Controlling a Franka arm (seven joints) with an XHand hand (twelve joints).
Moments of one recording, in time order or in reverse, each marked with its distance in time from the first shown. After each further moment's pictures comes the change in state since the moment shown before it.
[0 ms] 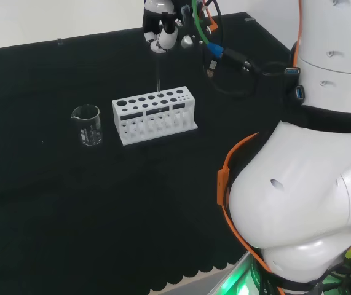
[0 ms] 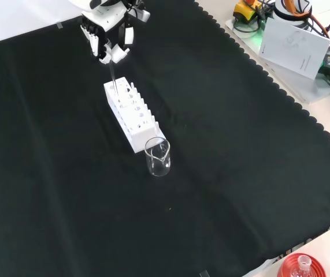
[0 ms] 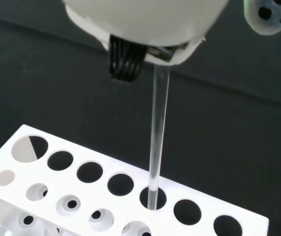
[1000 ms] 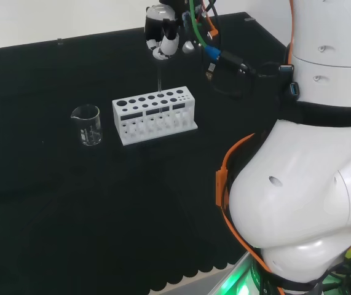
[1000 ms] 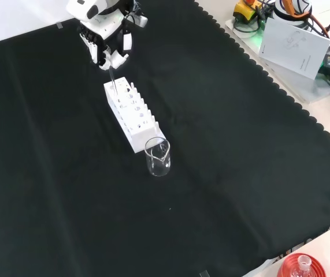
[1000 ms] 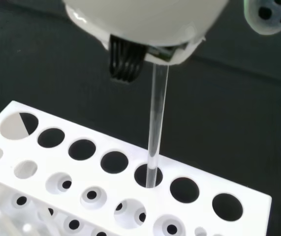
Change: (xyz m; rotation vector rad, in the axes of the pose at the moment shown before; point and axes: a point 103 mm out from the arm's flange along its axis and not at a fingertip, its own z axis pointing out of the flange) arm -0.008 0.004 0.022 0.045 0.011 -0.003
